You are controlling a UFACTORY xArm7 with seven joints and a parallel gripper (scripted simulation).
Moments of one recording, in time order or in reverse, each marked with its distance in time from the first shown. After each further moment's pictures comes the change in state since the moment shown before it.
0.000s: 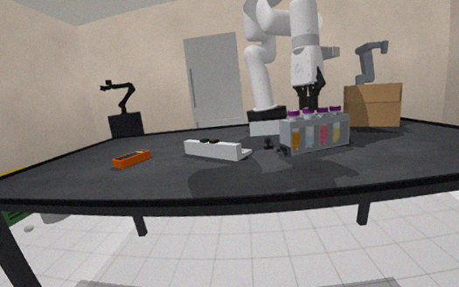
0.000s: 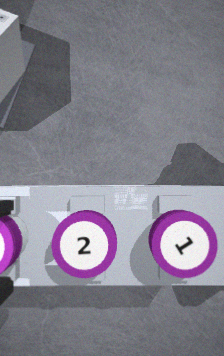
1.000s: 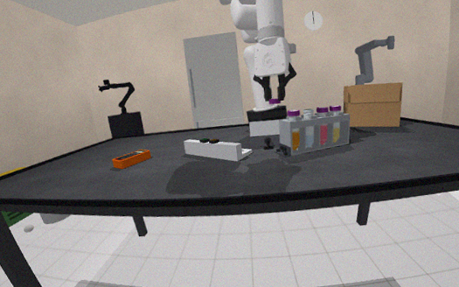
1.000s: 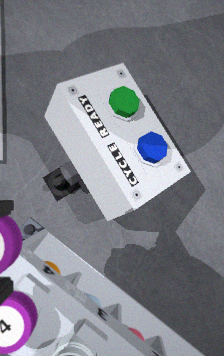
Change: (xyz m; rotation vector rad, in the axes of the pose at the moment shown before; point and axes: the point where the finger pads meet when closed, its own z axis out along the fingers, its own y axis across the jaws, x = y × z) arm -0.084 -0.047 -0.034 0.007 -0.024 -0.662
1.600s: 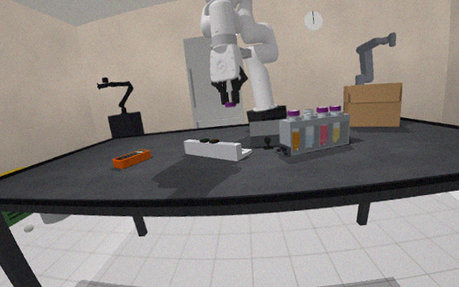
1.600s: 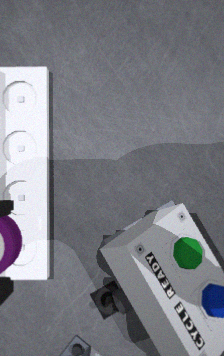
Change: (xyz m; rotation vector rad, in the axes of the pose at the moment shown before) arm -0.055 -0.125 0.002 -0.011 0.018 -0.018
